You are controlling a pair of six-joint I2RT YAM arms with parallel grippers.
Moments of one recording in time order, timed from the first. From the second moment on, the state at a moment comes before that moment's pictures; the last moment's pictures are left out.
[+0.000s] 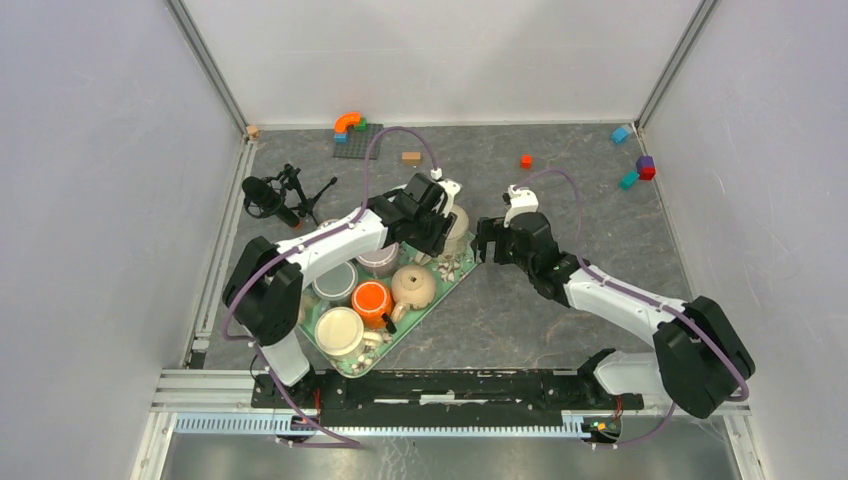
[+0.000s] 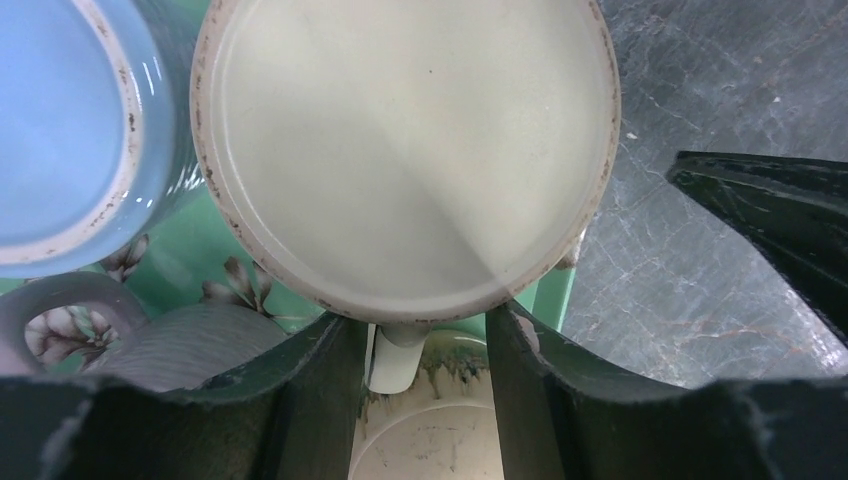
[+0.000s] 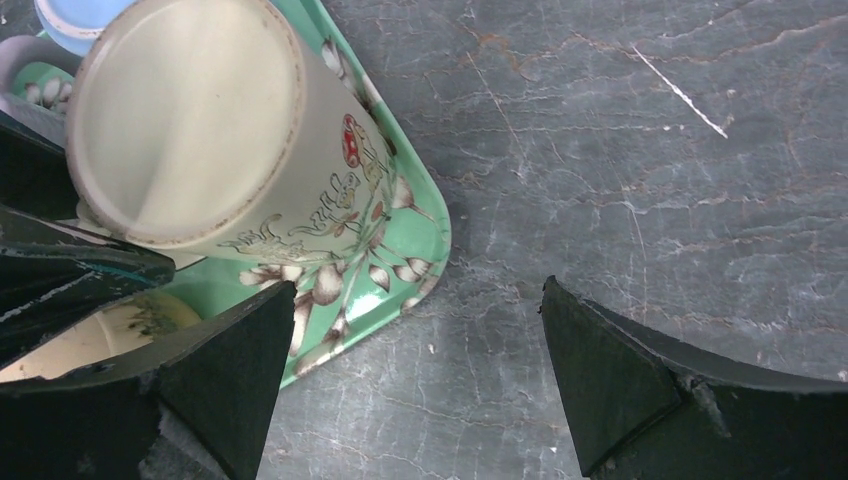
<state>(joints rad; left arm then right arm) -0.73 1.72 1.28 -0.50 0.02 -0.12 0.61 1.29 0.64 0.11 0.19 0.37</state>
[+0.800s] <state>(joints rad) -0.77 1.79 1.37 -0.63 -0.10 -0.12 0.60 1.20 0.52 0.12 0.20 0.37</state>
